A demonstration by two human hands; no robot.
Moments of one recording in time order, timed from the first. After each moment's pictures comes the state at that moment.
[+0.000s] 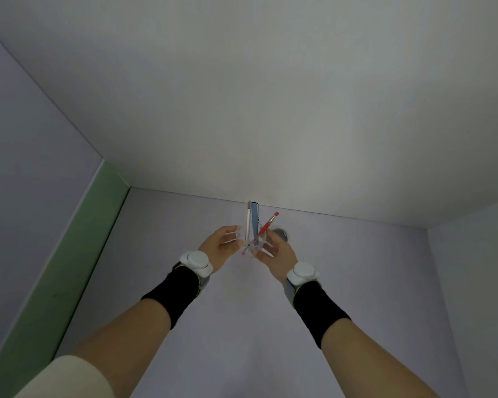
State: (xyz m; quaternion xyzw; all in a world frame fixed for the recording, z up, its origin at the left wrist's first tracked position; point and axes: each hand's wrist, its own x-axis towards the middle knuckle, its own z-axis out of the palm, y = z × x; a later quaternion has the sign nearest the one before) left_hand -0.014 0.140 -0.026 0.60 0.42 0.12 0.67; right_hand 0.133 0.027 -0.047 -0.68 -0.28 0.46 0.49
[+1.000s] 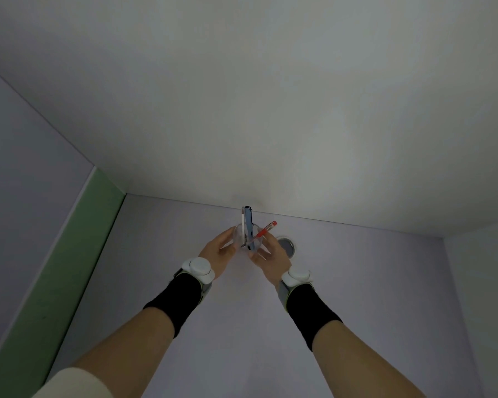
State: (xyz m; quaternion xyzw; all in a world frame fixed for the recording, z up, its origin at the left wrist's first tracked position) left_hand -0.009 0.177 -0.058 0.64 0.42 0.10 0.63; right_hand 0.130 0.072 -0.086 -0.69 -0.26 0.46 0.49
